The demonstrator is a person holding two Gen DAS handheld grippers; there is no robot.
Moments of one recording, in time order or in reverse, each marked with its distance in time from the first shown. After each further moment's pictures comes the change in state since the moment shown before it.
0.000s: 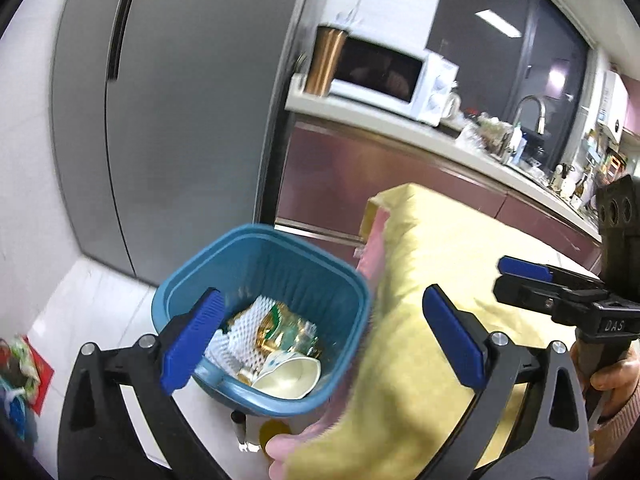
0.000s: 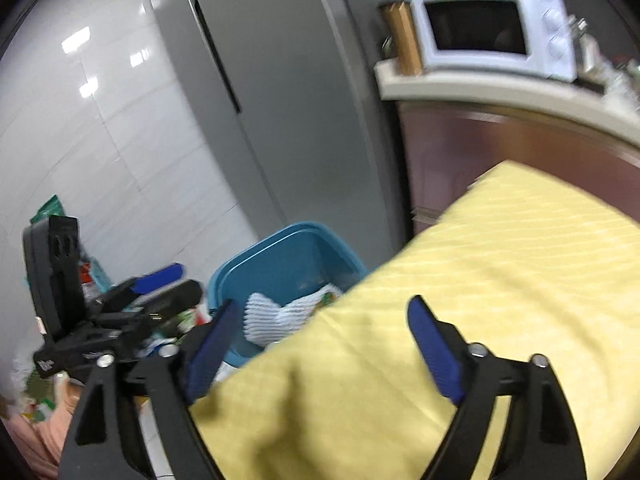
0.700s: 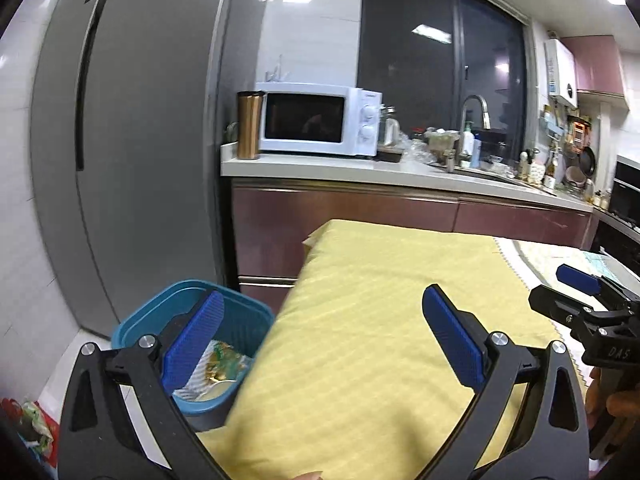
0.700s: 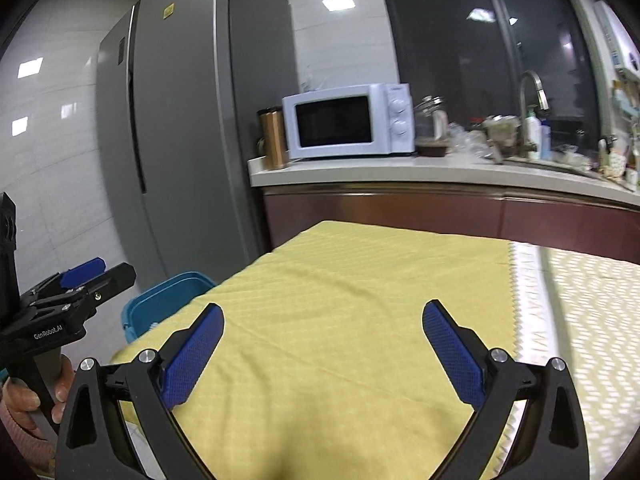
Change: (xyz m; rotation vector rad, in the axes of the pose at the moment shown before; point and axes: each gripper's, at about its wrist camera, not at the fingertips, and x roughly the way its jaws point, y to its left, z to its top) left arm -0.066 -0.137 -0.034 0.201 -0.195 -0.040; right arm -0.139 -0.032 -0.095 0.055 -0.341 -0.439
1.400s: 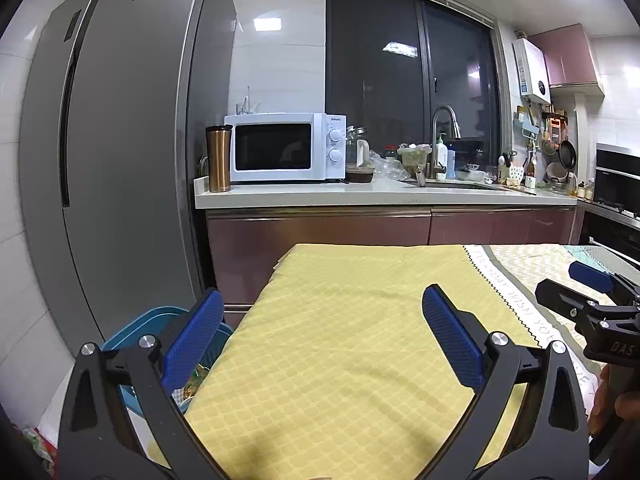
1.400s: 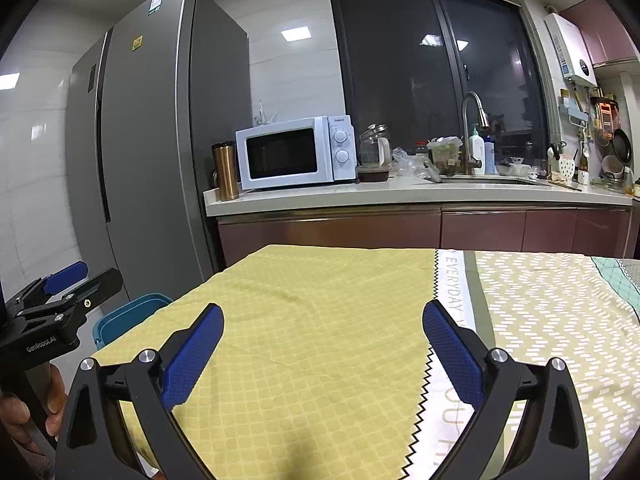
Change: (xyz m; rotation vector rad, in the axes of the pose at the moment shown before) left arm -0.033 -0.055 -0.010 0.078 -0.096 -0.041; right arm -0.052 -0.030 -0.016 0.048 -0.105 -0.133
